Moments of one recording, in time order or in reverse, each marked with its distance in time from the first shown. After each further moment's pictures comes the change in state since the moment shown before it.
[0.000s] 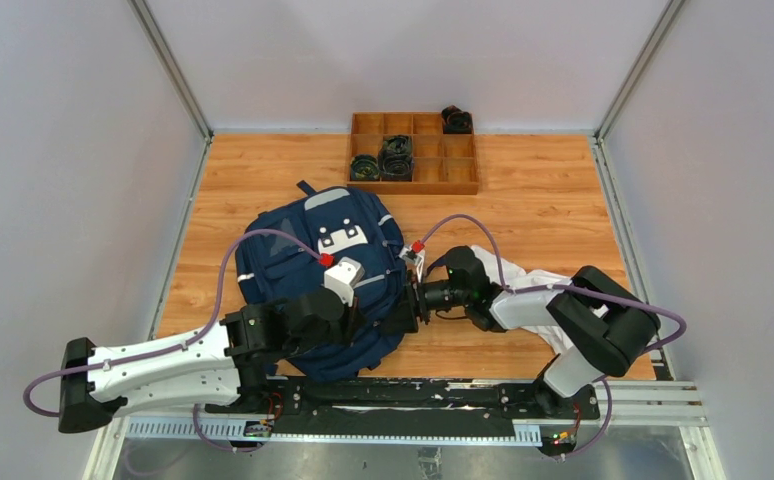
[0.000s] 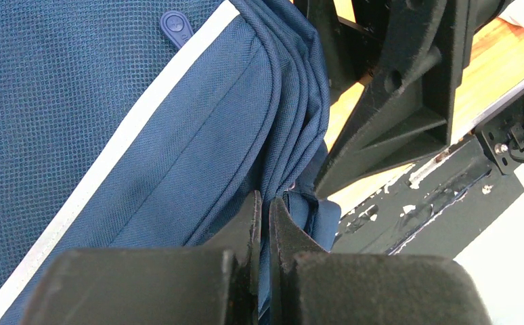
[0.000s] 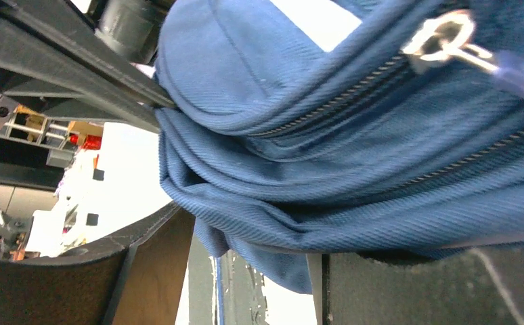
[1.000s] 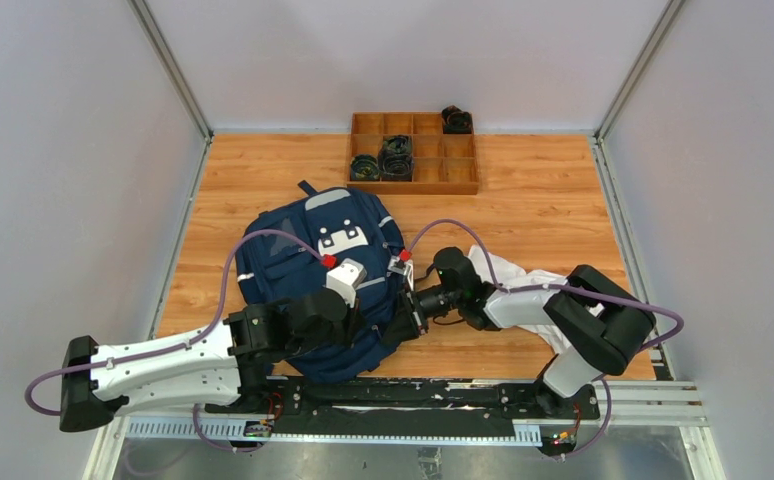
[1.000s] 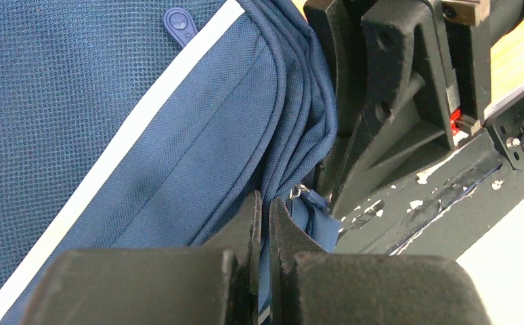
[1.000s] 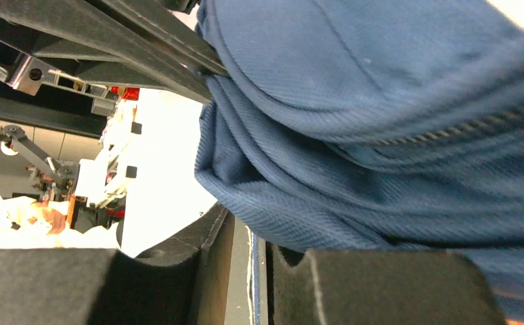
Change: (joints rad) left arm 0.000 0.016 0.000 -0.011 0.003 -0.003; right arm 0.036 0.016 0.039 -0.100 -0.138 0.006
